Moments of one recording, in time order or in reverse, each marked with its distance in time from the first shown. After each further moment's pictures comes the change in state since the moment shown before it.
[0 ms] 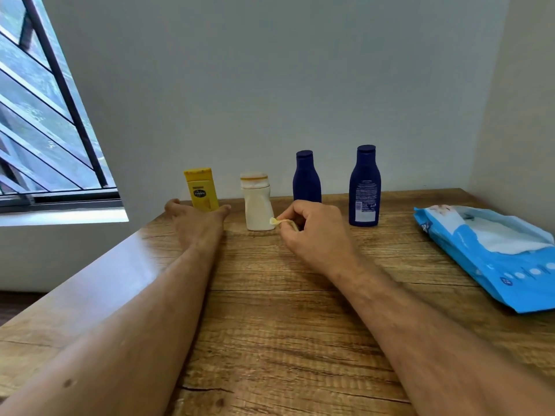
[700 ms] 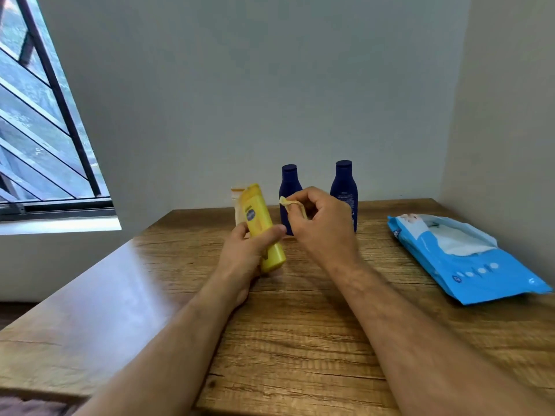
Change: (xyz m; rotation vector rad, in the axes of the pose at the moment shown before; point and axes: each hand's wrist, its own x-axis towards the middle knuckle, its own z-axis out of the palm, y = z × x) left_hand -0.126 0.036 -0.017 -0.490 -0.719 -0.155; right_hand -0.011 -0.011 -0.033 0.169 0.330 -0.012
